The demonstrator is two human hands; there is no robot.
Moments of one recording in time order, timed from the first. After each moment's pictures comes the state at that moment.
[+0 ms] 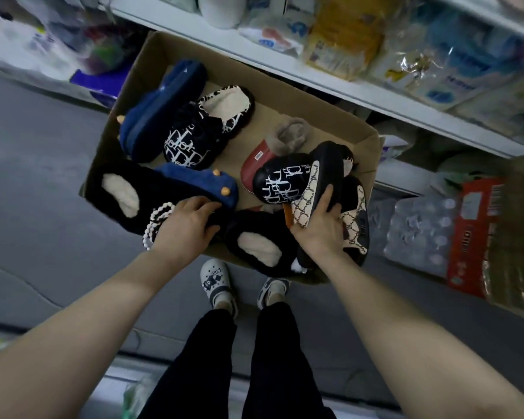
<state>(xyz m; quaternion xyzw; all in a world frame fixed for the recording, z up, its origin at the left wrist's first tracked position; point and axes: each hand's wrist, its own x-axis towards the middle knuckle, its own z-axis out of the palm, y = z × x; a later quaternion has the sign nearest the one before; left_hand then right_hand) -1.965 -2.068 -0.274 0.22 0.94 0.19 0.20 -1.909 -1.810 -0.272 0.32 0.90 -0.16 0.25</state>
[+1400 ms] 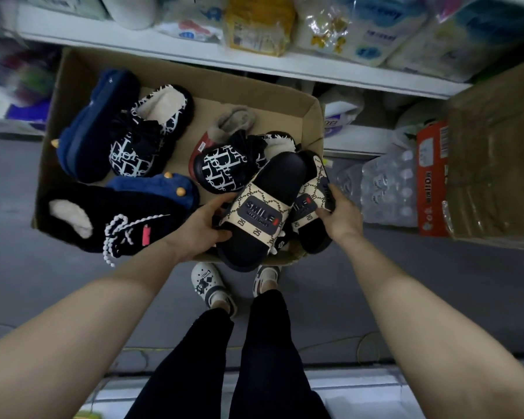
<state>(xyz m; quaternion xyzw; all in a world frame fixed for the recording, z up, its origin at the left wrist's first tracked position) -1.949 -1.973 -0.256 0.06 0.71 0.48 0.51 -1.837 -1.703 -0.266 0.43 0.84 -0.27 0.18</state>
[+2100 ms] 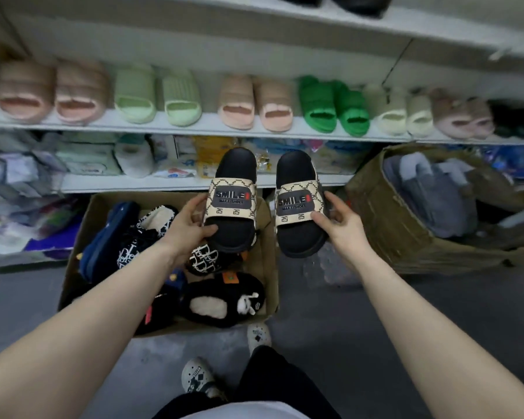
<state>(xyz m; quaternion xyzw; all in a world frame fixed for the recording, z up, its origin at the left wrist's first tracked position) -1.987 -1.935 -0.069 0.04 0.64 0.67 0.38 -1.810 -1.686 -0.040 0.36 0.72 -0.58 -0.15</state>
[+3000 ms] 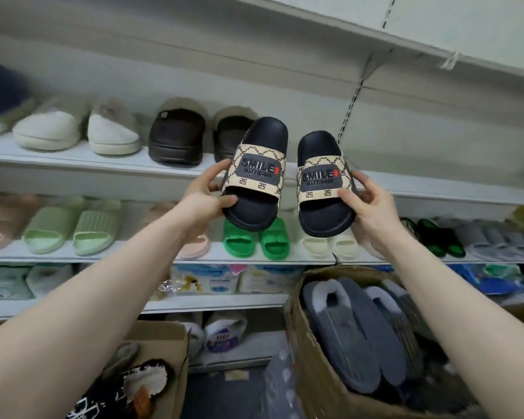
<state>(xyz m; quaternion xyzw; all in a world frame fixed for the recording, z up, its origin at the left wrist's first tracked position) -2.004 -1.602 0.170 0.23 0.60 0.73 0.21 -1.824 -1.365 0.198 0.21 0.71 -0.59 -0.32</state>
